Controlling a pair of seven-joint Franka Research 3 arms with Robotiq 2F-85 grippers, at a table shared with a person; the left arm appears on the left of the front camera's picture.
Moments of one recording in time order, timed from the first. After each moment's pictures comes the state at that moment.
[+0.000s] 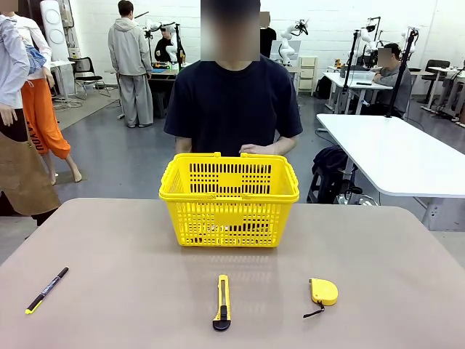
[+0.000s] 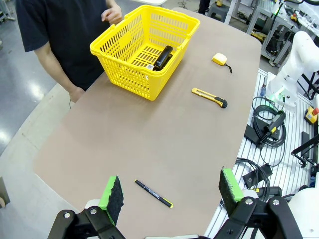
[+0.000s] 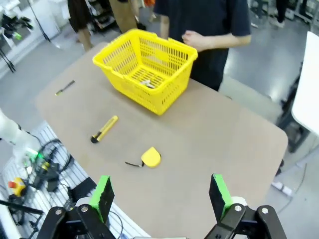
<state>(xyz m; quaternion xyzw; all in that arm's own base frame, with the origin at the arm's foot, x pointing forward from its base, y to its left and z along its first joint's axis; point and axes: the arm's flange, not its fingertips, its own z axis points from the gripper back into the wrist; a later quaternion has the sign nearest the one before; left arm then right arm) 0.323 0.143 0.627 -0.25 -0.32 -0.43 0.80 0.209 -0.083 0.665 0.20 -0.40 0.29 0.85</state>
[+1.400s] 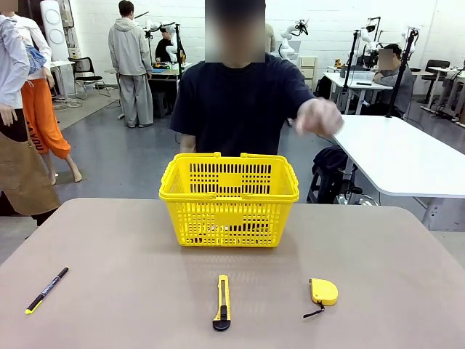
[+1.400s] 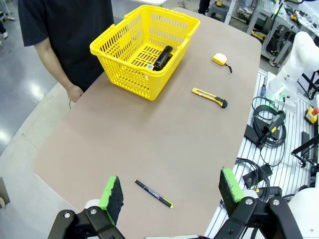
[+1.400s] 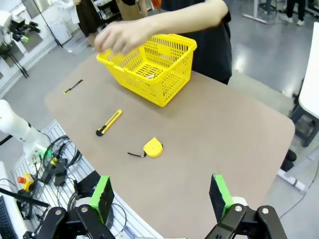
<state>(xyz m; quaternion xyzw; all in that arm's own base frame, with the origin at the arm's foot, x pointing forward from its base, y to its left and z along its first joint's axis) 0.323 0.143 0.627 -0.25 -0.32 -0.43 0.80 0.213 -0.132 0.641 0.23 -0.38 0.28 0.85</state>
